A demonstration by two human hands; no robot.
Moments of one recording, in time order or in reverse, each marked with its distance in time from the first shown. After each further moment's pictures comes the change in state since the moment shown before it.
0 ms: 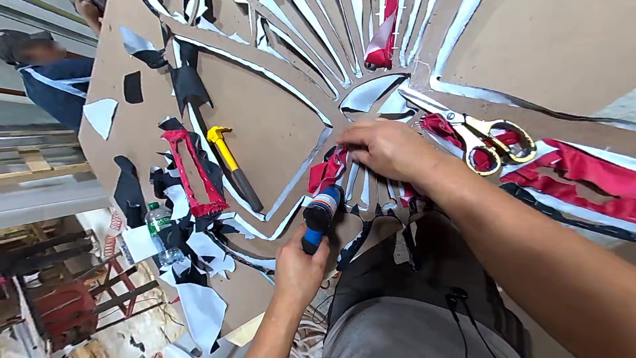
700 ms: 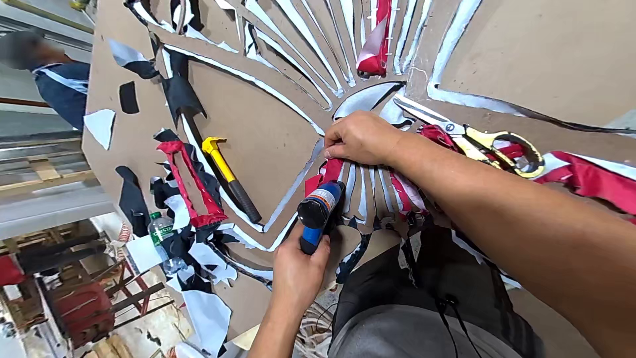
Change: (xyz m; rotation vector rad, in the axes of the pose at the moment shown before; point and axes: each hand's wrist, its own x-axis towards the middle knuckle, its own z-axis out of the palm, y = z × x) left_hand 0.023 0.032 -0.005 -0.057 -0.001 -0.037; right_hand 0.063 0.027 0.001 0.059 -0.186 -0.040
